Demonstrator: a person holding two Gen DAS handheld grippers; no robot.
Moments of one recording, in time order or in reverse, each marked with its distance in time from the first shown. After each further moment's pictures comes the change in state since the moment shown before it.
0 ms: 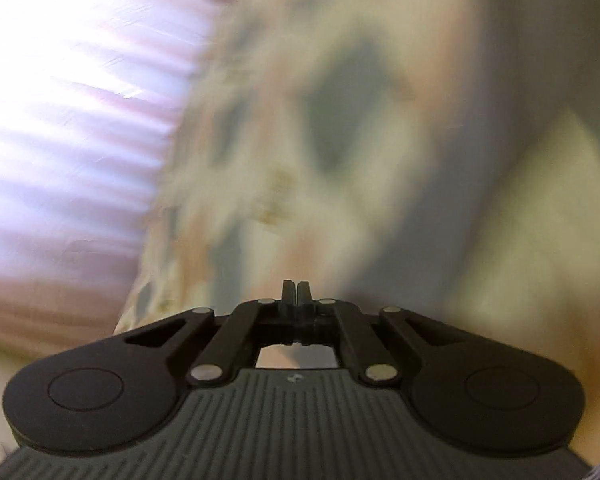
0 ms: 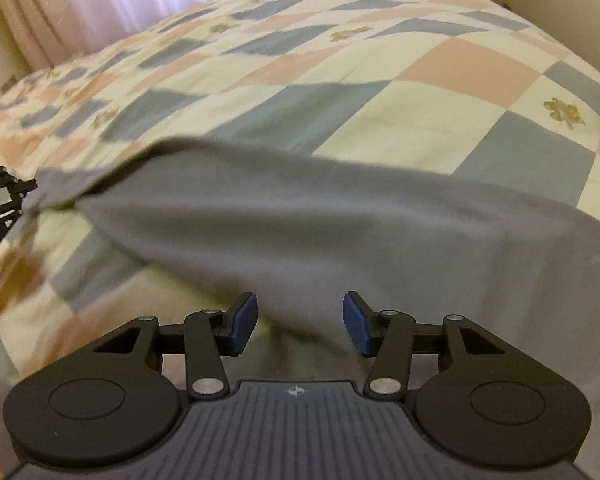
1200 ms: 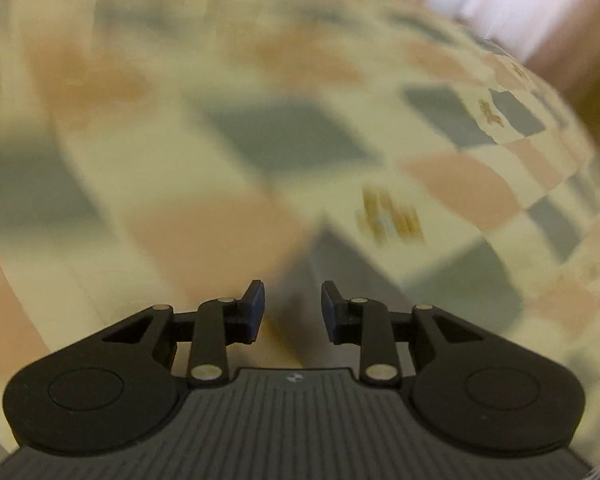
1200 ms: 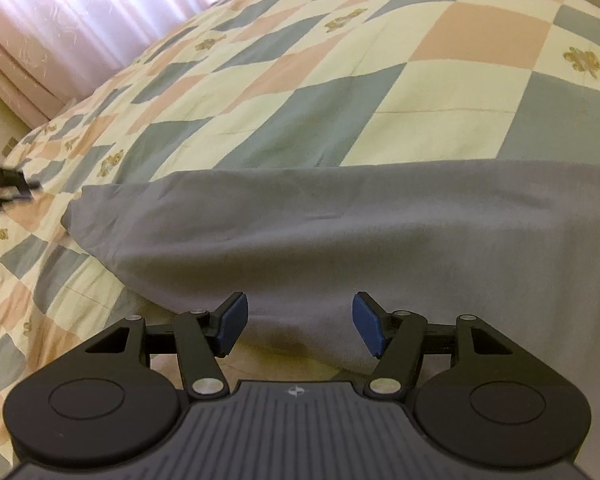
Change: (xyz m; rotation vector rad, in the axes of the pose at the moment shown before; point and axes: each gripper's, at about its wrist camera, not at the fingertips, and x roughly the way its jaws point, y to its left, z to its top) left arm 0.110 0.121 -0.079 -1.531 0.443 -0.500; right arm 0.026 0.010 0.020 0.194 0.024 0.111
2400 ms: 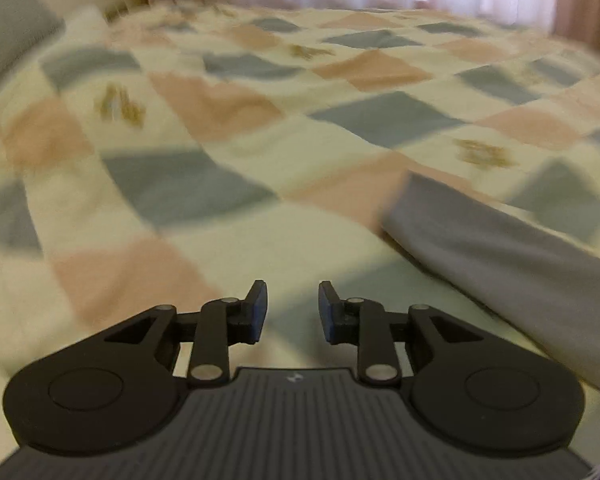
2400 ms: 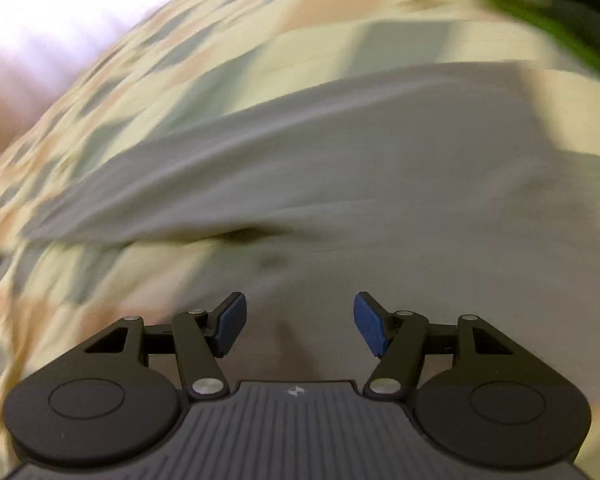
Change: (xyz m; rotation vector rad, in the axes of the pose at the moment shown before) left arm -0.087 0.046 -0.107 0.277 -0.246 0.300; right arm -0.113 -0.059 -0.108 0.203 -0.049 -0.200
